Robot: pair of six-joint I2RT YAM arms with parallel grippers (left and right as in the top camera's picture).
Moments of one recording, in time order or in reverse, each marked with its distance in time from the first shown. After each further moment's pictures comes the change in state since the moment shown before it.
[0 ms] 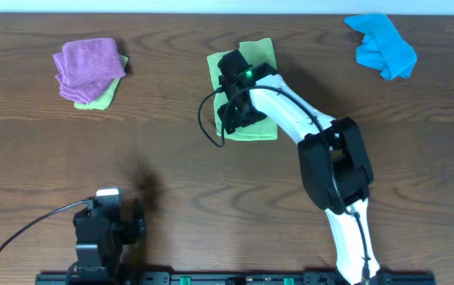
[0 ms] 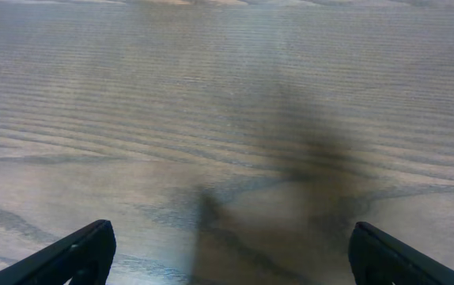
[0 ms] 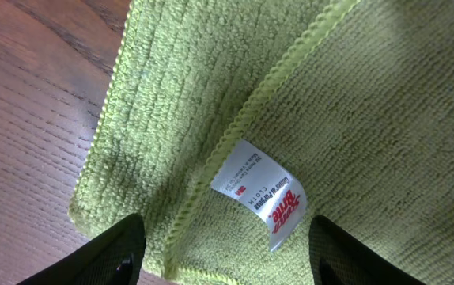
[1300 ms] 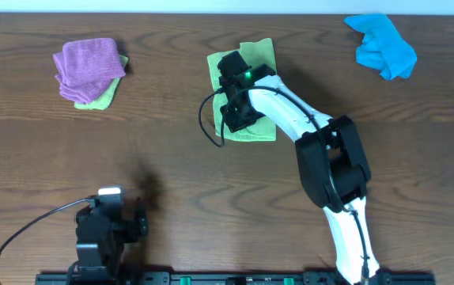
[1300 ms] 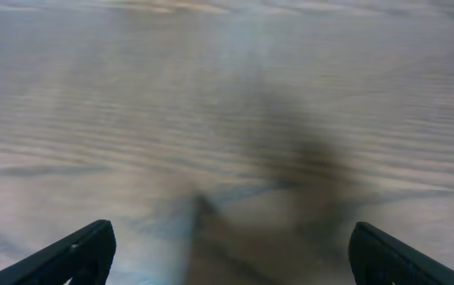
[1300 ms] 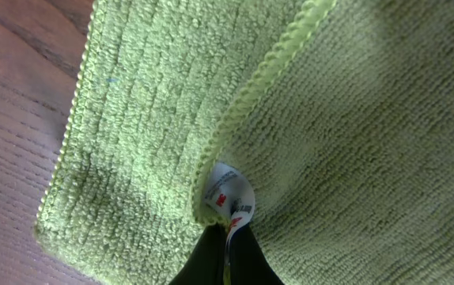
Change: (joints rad) left arm 0.000 0.000 -0.014 0.058 0.071 0.000; right arm -0.001 0.021 0.004 0.005 0.017 -0.003
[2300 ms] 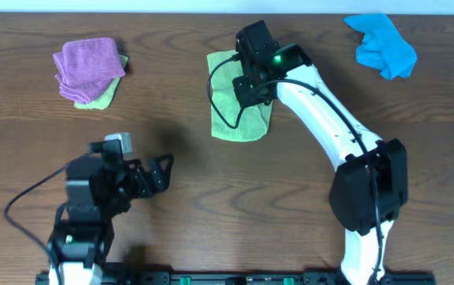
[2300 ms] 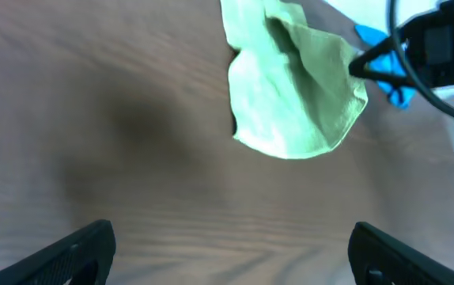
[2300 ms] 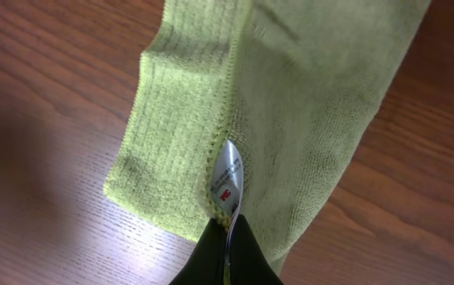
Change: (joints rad) left arm 0.000 0.737 0.327 0.376 0.507 -0.442; right arm -0.058 -0.243 0.013 -0.019 0.045 0.069
